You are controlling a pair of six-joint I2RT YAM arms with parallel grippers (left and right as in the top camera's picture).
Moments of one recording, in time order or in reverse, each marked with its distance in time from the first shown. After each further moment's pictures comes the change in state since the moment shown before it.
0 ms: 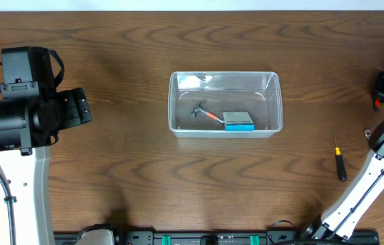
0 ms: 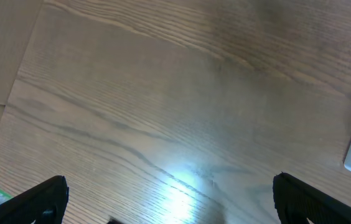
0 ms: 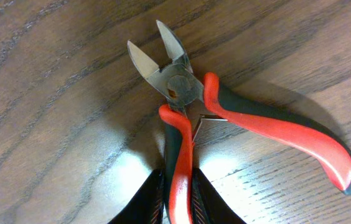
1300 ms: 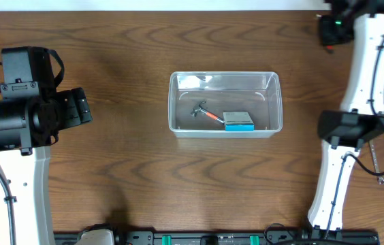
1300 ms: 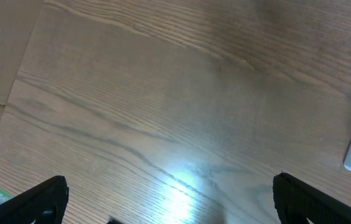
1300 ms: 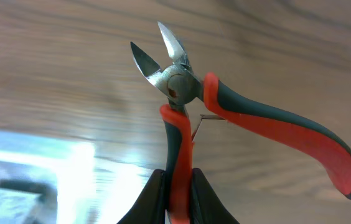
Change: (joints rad) left arm 0.000 0.000 0.000 0.000 0.000 0.000; right arm 0.504 -0.005 0.773 -0.525 -0.057 -0.140
